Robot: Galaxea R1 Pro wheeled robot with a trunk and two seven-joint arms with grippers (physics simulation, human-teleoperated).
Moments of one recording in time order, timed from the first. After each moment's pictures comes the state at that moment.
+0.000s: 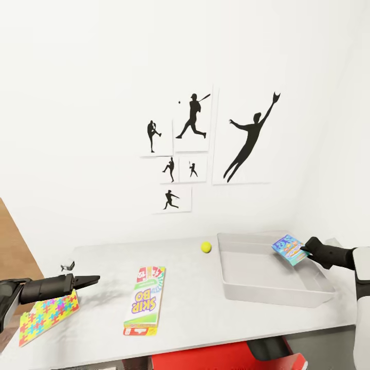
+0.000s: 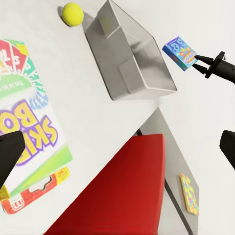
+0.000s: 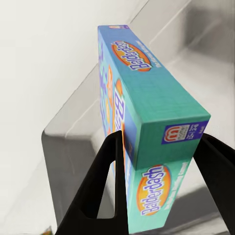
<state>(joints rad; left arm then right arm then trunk) -0.60 0.46 0.22 -0.68 -0.02 0.72 -1.57 -0.78 -0.32 -0.64 -0.89 -0.52 1.04 0.05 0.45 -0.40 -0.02</state>
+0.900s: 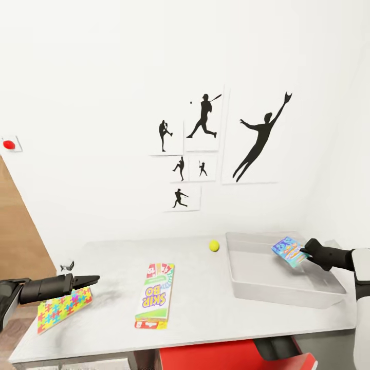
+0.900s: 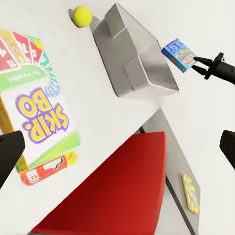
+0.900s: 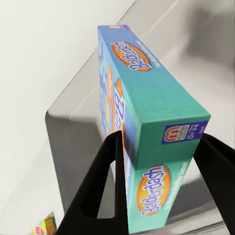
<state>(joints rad) -0.60 0.46 0.22 -0.68 -0.02 0.72 -1.57 -0.78 -0.32 -0.64 -0.88 -0.51 1.04 0.05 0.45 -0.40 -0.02</state>
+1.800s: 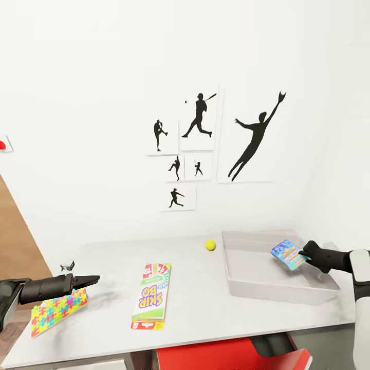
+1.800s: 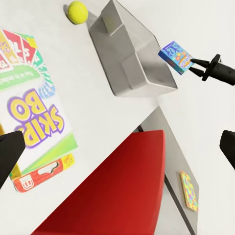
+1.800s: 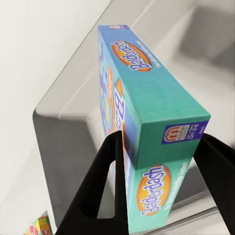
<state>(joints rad) -0.60 0.46 0.22 -0.68 -0.02 0.72 -1.57 -0.78 -0.32 -0.64 -0.85 -0.50 1.04 0.04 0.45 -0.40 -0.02</state>
